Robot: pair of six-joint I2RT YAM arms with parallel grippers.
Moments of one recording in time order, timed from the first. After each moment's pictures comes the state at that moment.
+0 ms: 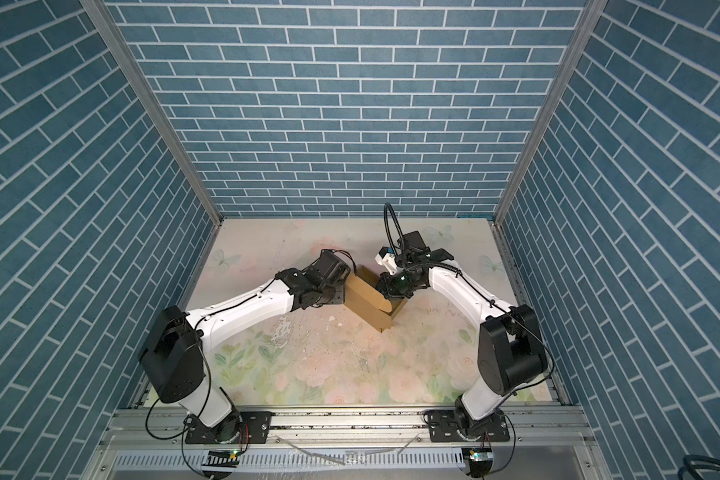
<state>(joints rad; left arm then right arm) -0.75 1.67 1.29 -0.62 -0.23 -0.67 0.50 1.61 1.26 -0.80 -0.65 0.20</state>
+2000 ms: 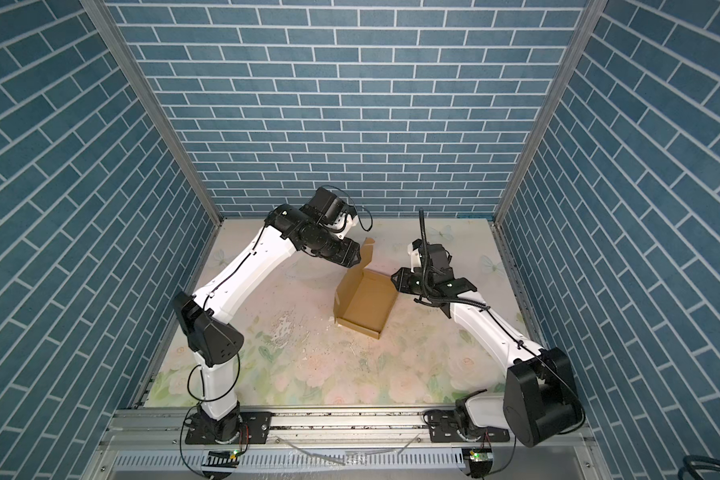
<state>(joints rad) -0.67 1.99 2.20 -1.27 0.14 -0.19 0.42 1.33 0.94 -0.34 -0.30 0.48</state>
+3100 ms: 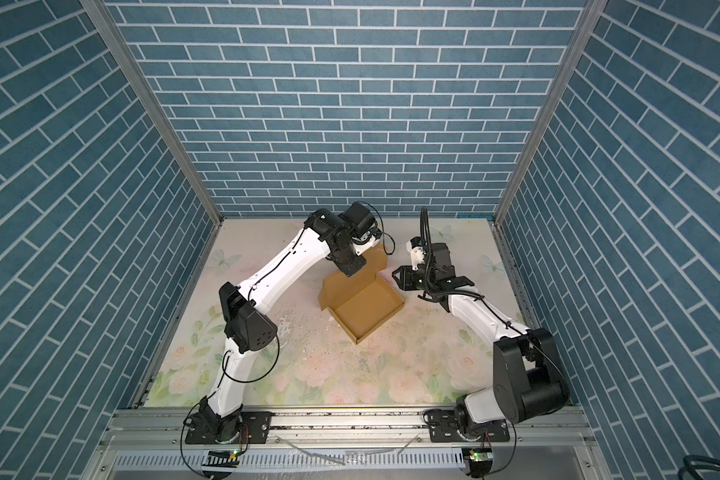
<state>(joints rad) -0.75 2.21 2.41 -1.44 -0.14 0.19 0.34 1.44 0.92 -0.16 -0.37 0.26</state>
